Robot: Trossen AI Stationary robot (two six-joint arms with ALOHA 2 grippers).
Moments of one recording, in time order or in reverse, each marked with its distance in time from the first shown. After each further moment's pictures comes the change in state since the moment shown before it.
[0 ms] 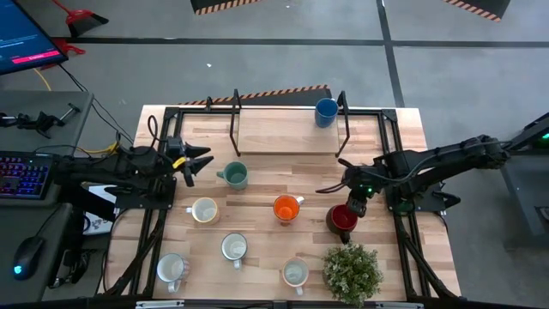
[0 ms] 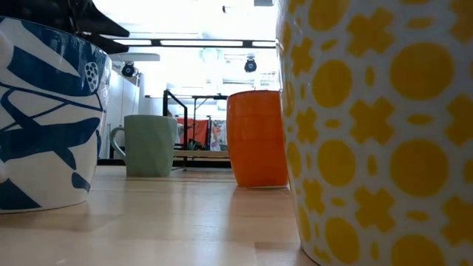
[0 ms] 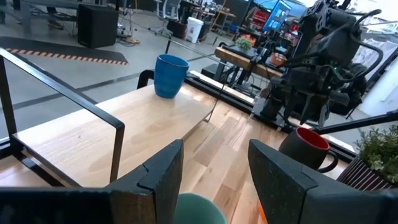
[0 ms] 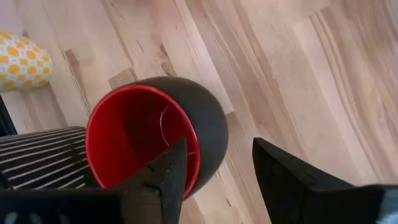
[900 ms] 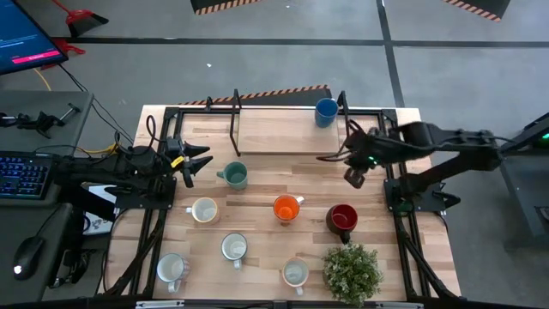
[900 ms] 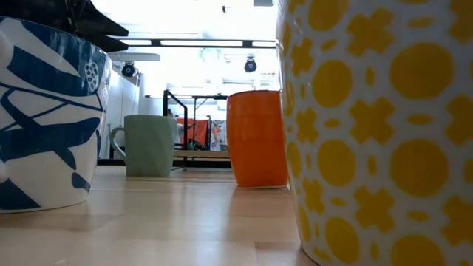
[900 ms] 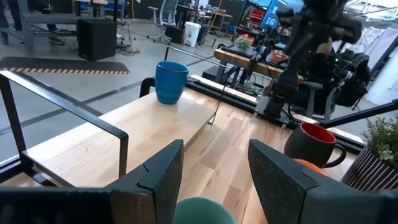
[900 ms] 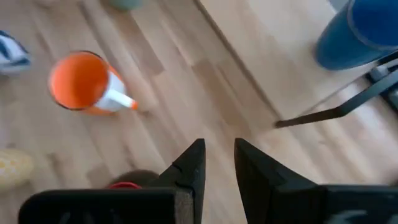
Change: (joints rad) left arm 0.000 -0.019 0.000 0.001 0.000 0.088; right arm -0.077 0.099 0.551 -0.339 0.355 -0.060
